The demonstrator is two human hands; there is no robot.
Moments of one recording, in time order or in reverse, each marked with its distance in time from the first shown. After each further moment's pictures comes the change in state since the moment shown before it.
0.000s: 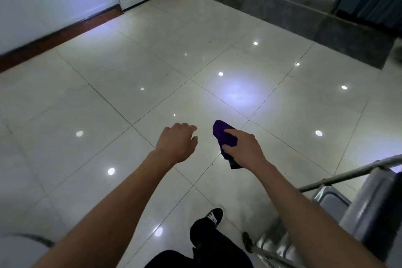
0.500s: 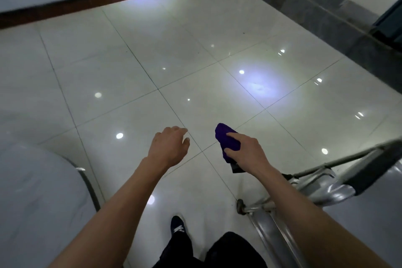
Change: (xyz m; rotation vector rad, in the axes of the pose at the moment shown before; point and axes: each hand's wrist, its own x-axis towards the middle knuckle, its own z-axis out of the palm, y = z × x) left_hand -0.289 -0.031 0.079 -0.211 0.047 -0.305; right_hand -0.220 -0.002 0.093 -0.140 -0.156 -0.127
